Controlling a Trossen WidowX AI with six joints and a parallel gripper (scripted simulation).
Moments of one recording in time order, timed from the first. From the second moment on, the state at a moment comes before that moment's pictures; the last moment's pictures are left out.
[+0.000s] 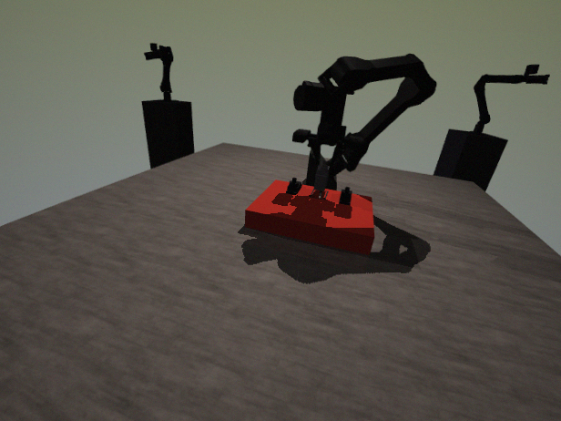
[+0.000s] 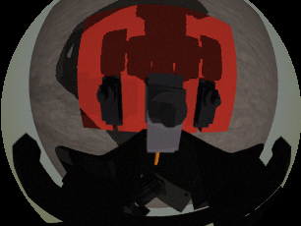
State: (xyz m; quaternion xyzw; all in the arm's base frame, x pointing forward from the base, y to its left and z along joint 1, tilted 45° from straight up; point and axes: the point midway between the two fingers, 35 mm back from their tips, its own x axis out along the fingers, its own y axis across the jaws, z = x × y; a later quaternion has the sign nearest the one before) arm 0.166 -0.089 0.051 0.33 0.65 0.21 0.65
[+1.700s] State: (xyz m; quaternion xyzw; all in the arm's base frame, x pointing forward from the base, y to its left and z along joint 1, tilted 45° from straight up) arm 0.169 -0.065 0.027 0.33 0.65 0.21 0.65
